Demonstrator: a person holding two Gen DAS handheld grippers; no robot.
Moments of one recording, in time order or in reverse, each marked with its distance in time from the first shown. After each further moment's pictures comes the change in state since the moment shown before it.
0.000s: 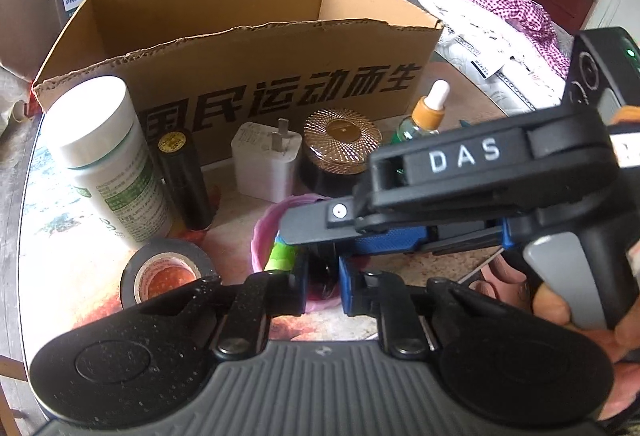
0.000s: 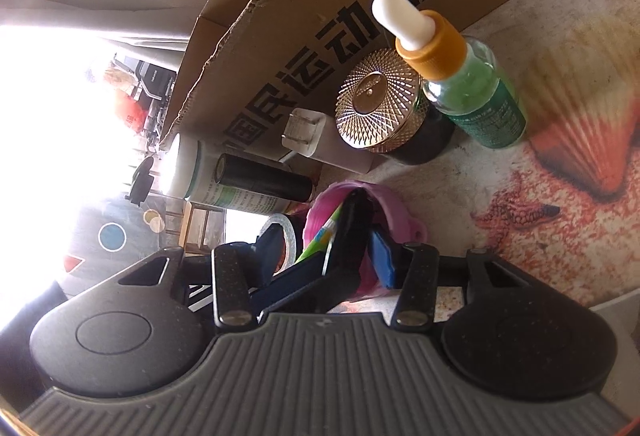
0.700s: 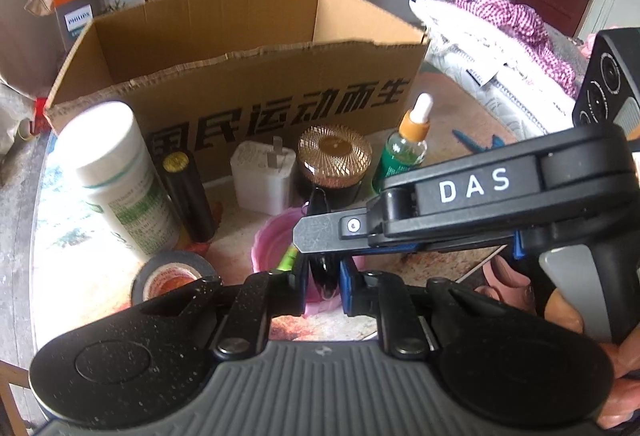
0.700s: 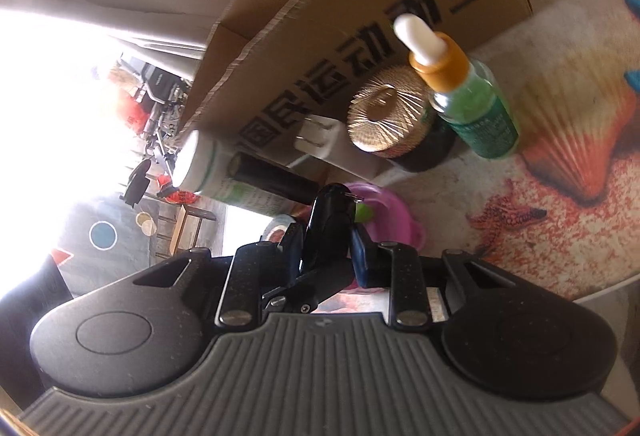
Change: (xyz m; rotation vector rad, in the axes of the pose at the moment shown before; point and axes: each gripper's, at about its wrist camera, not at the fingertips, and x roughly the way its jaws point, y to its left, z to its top) left arm -0.017 -0.010 -0.003 0.032 -0.057 0.026; right arm -0.025 0.014 -0.014 -0.098 -0.072 0.000
